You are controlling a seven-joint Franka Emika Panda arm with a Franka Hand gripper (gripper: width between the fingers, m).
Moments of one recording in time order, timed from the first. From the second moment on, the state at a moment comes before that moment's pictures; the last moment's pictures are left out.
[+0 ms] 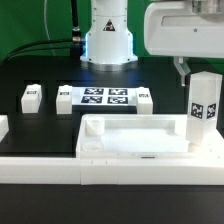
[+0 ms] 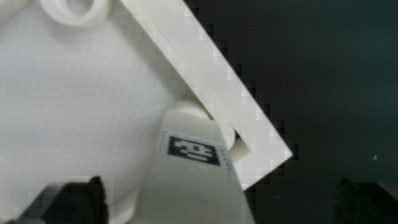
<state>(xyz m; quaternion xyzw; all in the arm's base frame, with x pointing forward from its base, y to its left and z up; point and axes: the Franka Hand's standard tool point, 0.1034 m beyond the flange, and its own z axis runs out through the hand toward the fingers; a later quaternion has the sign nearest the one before) 0.627 0.123 0.120 -0.96 0.29 0.01 0.06</state>
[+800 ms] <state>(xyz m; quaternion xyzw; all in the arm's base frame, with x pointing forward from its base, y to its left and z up) 0.628 0.119 0.120 -0.99 -0.10 -0.01 0.05</state>
